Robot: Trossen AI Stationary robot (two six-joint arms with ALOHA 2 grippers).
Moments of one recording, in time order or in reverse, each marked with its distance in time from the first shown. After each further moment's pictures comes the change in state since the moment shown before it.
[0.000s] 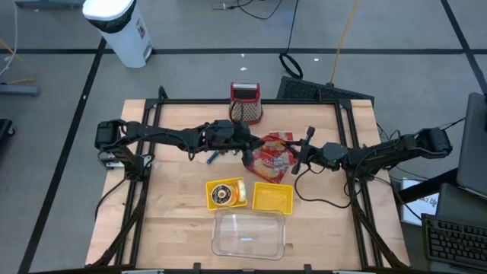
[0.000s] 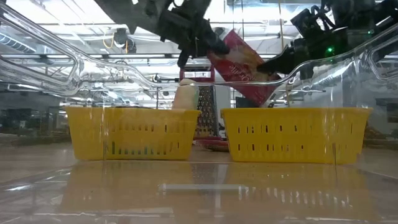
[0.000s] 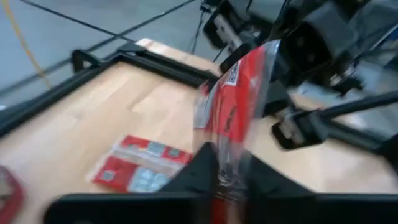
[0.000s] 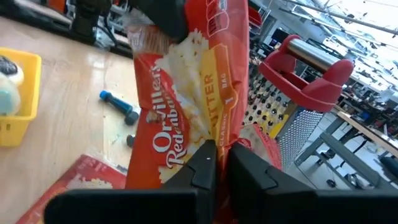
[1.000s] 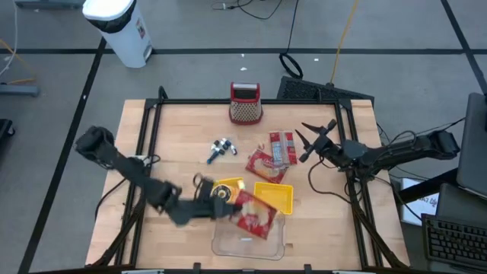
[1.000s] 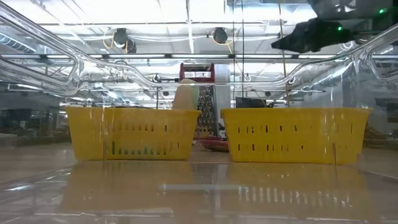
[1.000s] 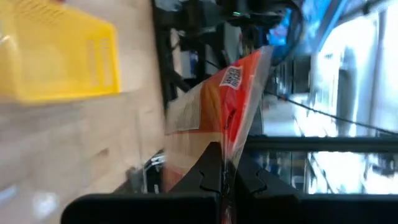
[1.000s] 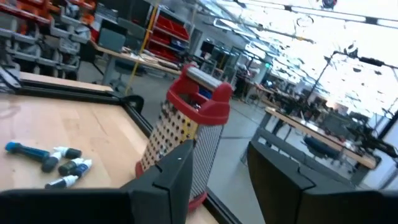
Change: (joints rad) left arm -0.756 -0.103 0.004 -0.084 -0.680 -1.393; right arm 0.066 -0.258 0.000 -0.026 0.318 -0.068
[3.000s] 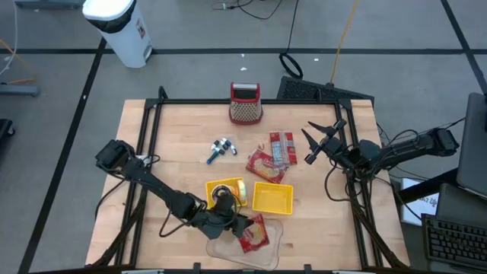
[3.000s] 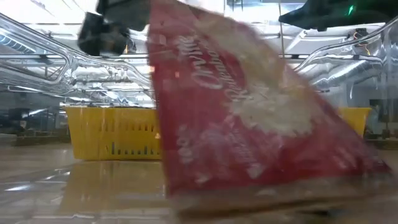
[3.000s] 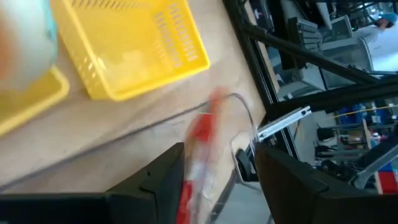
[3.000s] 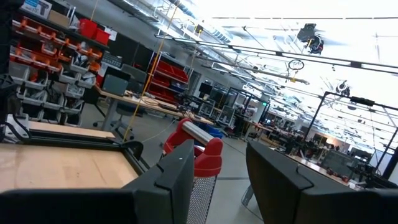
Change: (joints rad) left arm 0.070 0.253 0.061 -0.093 0.212 0.245; right arm 0.084 -0.073 0.000 0.180 -0.005 -0.176
